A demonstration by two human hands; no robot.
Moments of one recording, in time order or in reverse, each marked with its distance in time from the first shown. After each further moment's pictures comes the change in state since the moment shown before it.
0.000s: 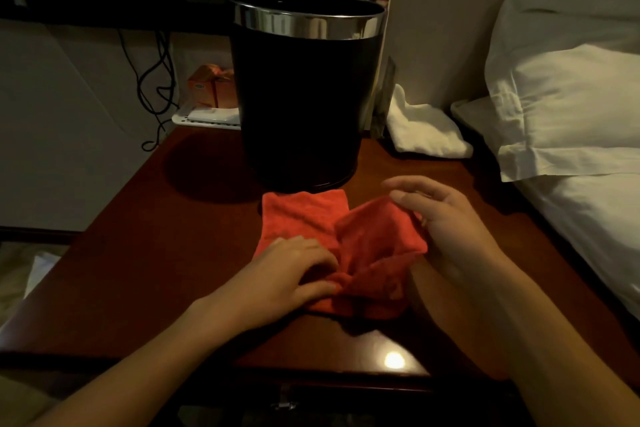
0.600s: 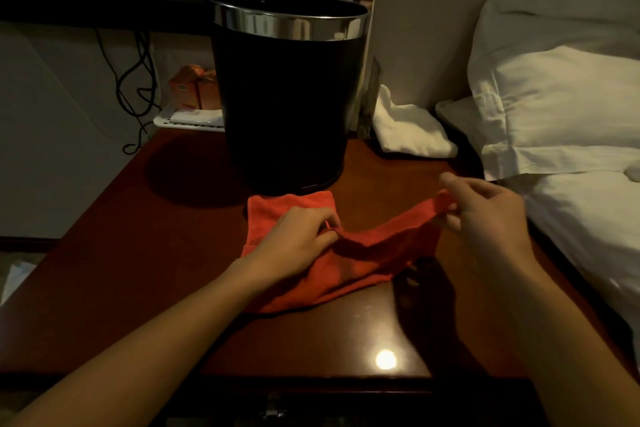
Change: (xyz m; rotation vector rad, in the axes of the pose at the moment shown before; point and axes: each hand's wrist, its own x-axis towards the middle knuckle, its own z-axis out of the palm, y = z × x) left_hand 0.067 -0.004 0.008 -0.158 0.167 -0.180; right_hand 0.012 -0.006 -0.047 -0.133 0.479 -0.108
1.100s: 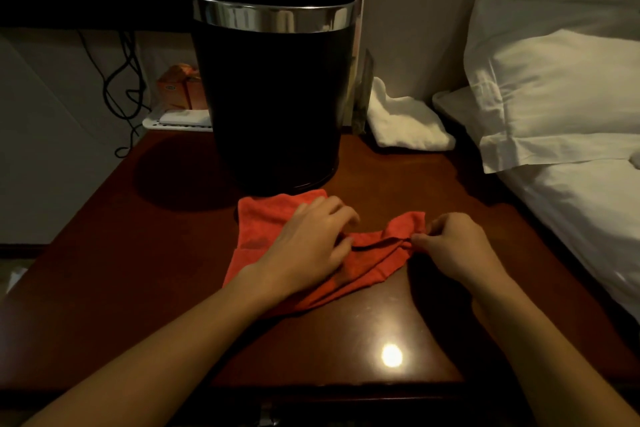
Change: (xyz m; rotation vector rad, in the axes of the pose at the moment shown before) left_hand 0.008 0.012 0.019 0.262 0.069 0.249; right_hand 0.012 0.043 -0.009 -0.965 -0.192 -0.030
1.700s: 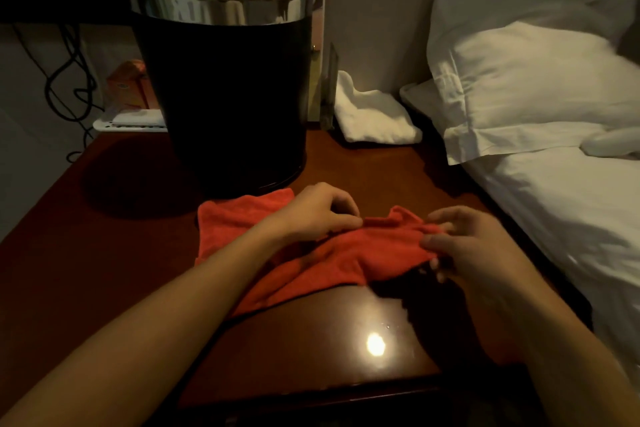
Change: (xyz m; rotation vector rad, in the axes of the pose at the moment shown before) left_hand 0.071 0.006 0.018 -0.546 -0.309 -0.205; right_hand -0.031 0.024 -0.044 0.718 -0.110 0.138
